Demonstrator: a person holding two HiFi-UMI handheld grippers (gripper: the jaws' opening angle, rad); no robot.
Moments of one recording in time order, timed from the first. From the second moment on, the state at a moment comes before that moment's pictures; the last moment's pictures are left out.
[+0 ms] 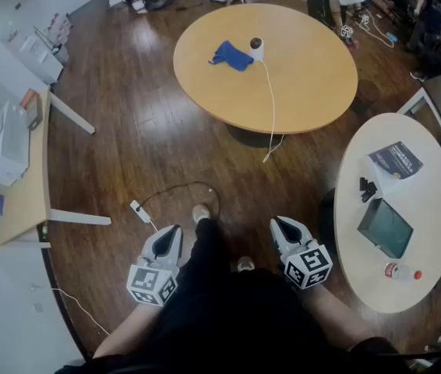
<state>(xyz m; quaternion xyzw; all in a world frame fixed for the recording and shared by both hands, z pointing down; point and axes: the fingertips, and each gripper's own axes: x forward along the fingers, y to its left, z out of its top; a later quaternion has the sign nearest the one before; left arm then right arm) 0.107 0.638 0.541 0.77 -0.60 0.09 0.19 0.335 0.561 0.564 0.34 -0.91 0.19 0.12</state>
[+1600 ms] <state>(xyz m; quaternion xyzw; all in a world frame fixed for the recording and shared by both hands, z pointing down) -0.252 0.322 0.542 0.72 -0.66 0.10 0.18 -0.020 0.225 0.575 0.27 -0.93 0.20 0.13</state>
